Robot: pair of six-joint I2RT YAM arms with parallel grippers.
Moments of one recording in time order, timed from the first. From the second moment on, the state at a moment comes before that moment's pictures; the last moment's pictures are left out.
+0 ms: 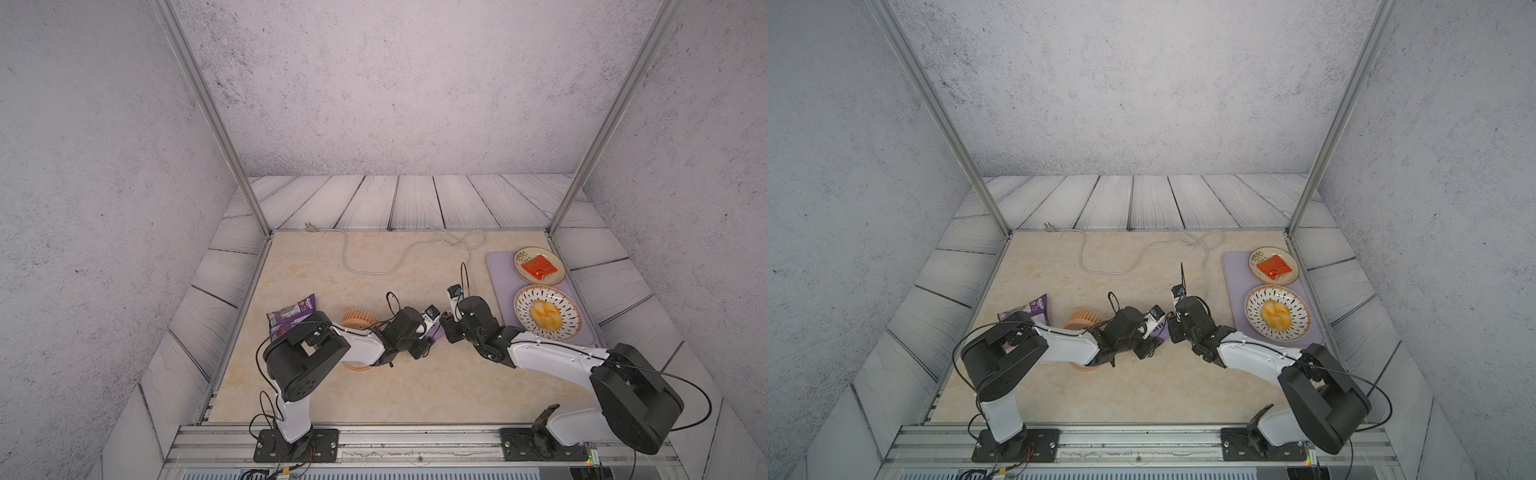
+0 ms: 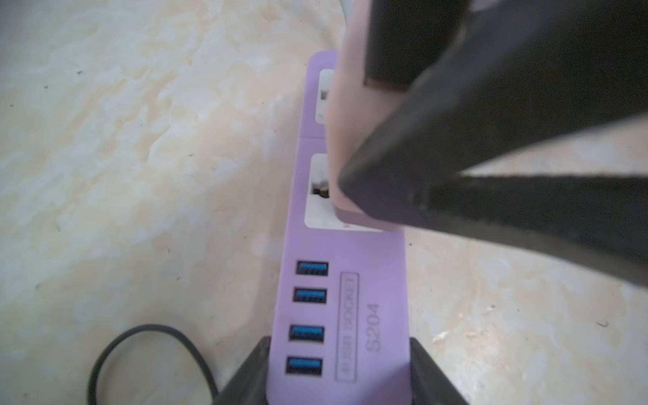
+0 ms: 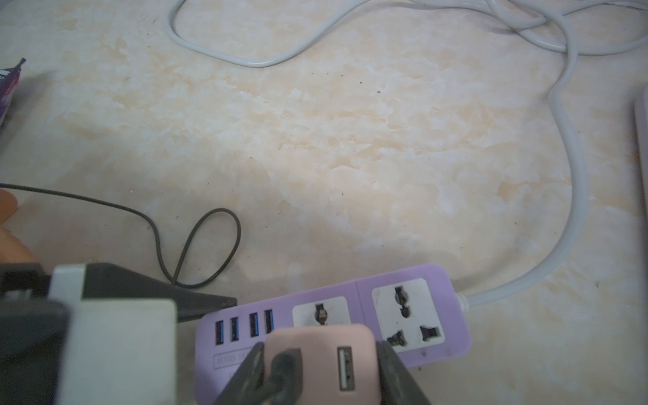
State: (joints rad) left arm -0.90 1.84 0.80 0.33 0.05 0.03; right arm 0.69 1.39 0.63 0.05 0.12 0.24
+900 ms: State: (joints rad) left arm -0.90 1.84 0.80 0.34 0.08 0.01; right arm 0.62 1.30 0.50 0.15 0.04 0.30
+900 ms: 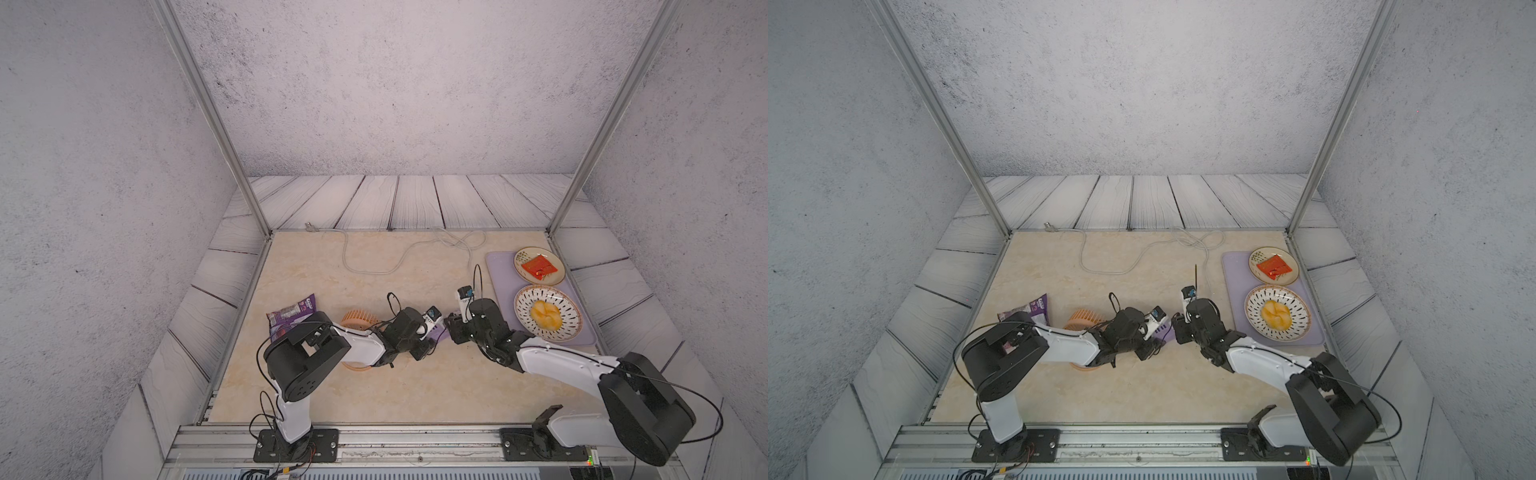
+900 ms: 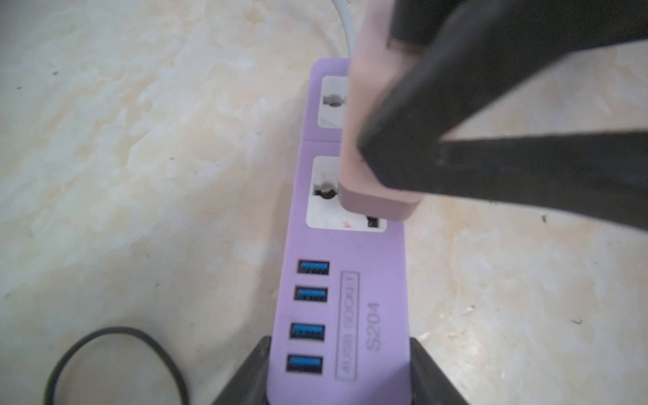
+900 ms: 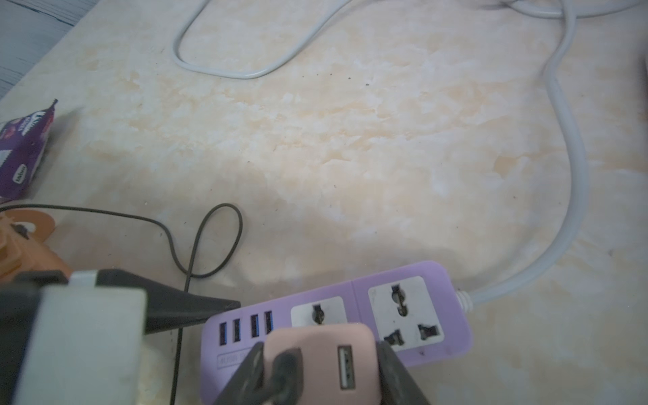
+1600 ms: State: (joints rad) left arm -0.88 1.84 0.80 0.33 0.09 0.00; right arm 0.66 1.43 0.74 -0.12 0.10 0.29
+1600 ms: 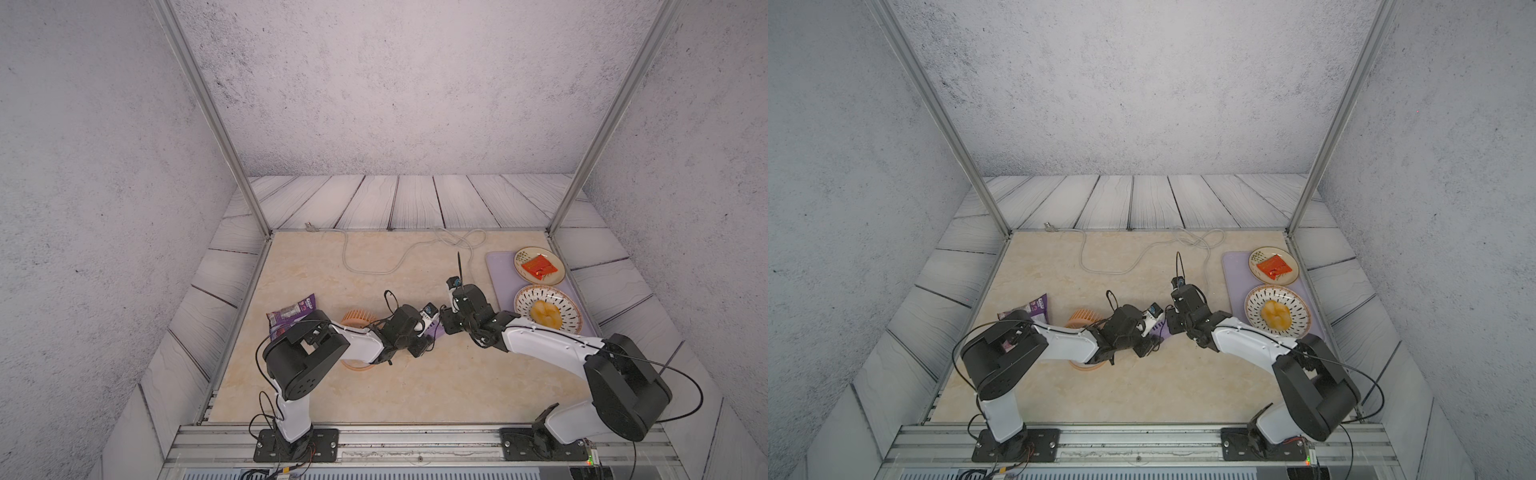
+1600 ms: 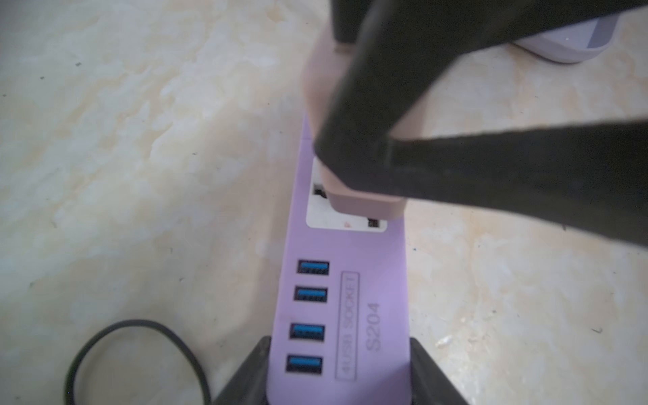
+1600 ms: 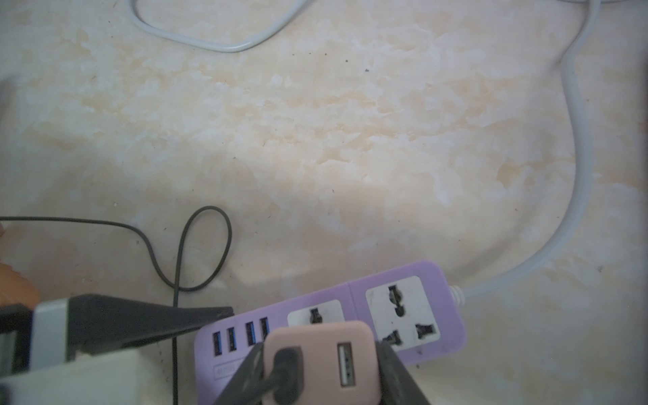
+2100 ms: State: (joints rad) left arm -0.89 1.84 0.81 0.31 0.09 0.00; right arm 0.75 1.36 0.62 0.00 0.22 0.18
